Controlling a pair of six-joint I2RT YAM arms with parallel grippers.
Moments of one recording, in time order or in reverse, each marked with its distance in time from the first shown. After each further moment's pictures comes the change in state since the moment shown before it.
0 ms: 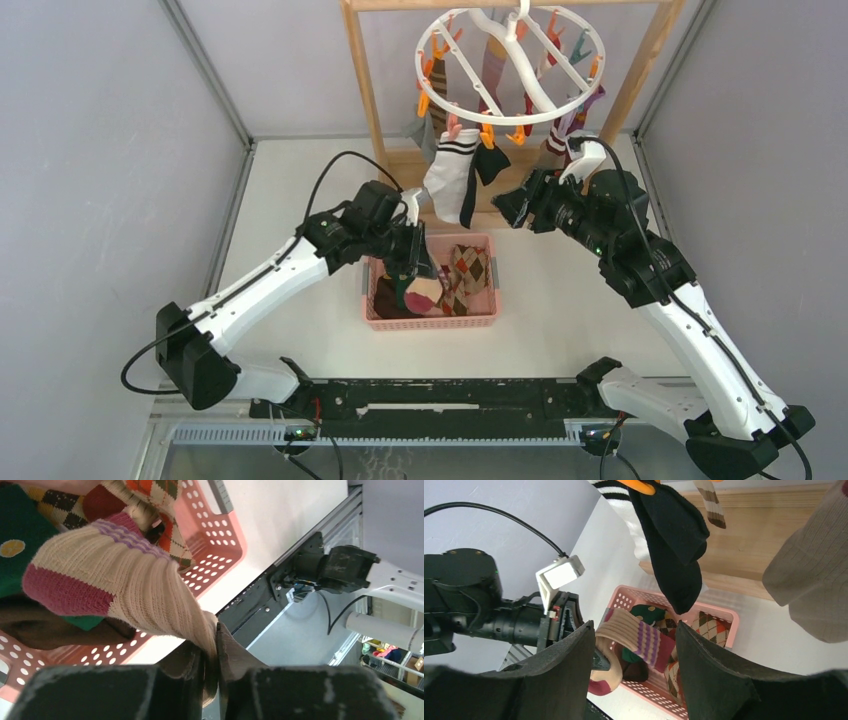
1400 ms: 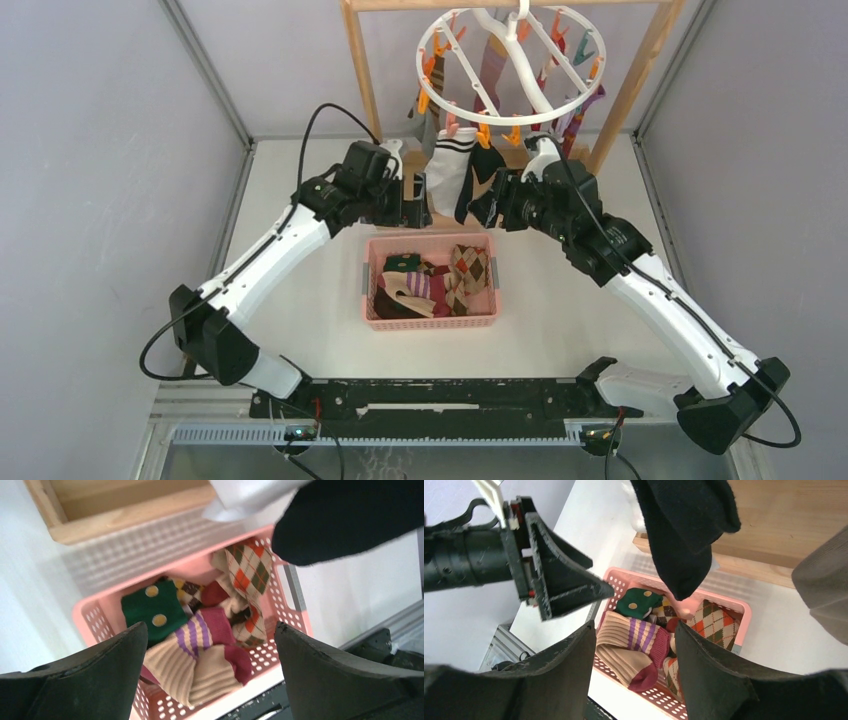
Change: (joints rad) left arm 0.123 0.129 0.210 -0.040 -0.308 0.126; right arm 0.073 0.161 0.000 0.030 0.026 -0.003
